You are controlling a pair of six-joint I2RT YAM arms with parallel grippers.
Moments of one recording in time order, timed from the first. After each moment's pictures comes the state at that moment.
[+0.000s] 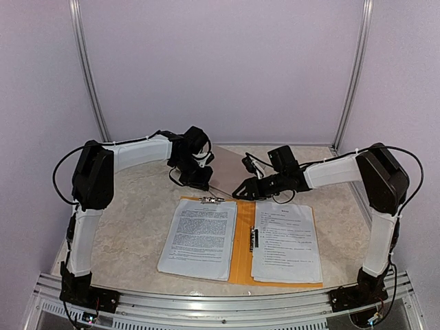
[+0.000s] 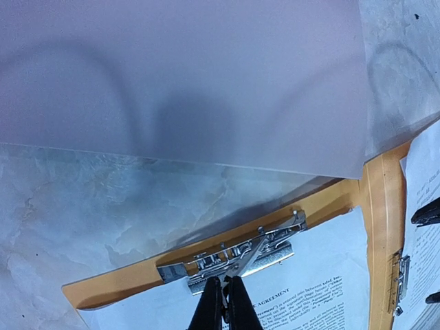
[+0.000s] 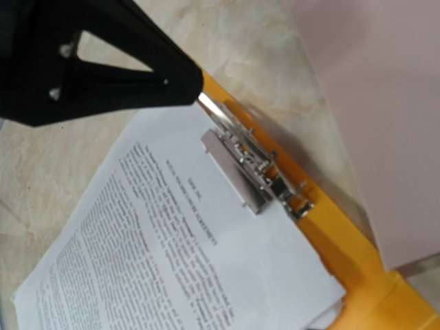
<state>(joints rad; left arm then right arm) -0.64 2.26 1.91 -0.81 0.18 -0.26 0.58 1.94 1.17 0.07 -0.63 0.35</state>
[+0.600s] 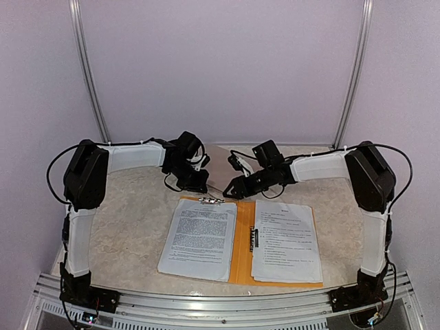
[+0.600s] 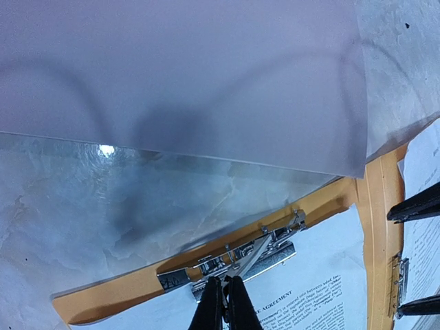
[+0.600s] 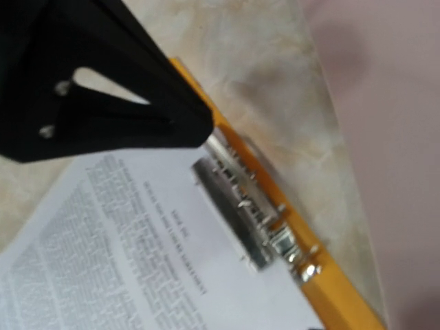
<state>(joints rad) -0.62 2.19 1.71 -0.62 0.22 -0.28 0.64 2.04 1.38 -0.11 -0.54 0.21</state>
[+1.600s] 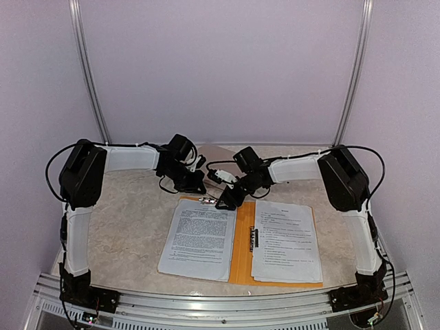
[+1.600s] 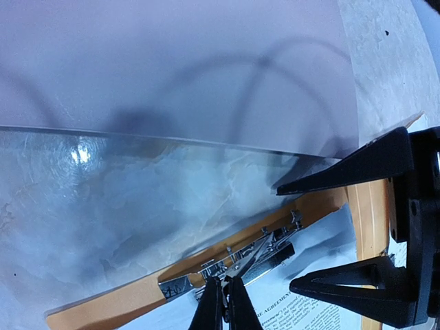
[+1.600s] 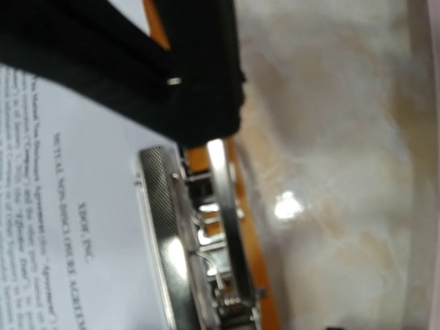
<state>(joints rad) -0.57 2.16 1.60 -0.48 0.35 -0.29 0.69 2.29 1.66 -0.29 -0.43 -0.34</state>
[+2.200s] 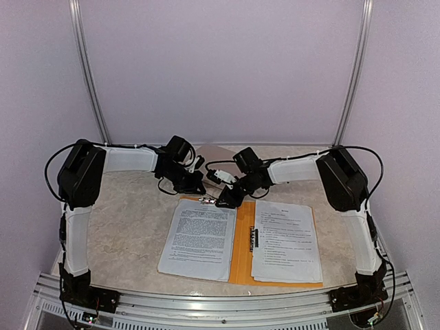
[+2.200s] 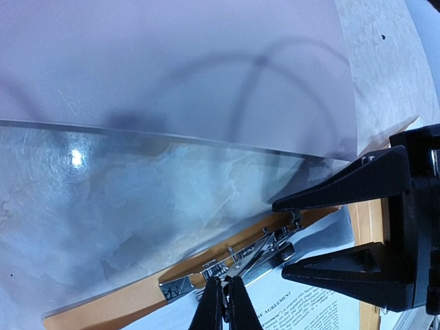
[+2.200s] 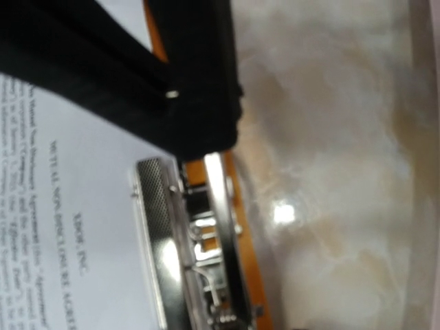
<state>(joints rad) -0.56 2.15 1.55 -0.43 0.37 -0.31 0.69 2.31 1.66 -0.26 -0.44 -0.36</state>
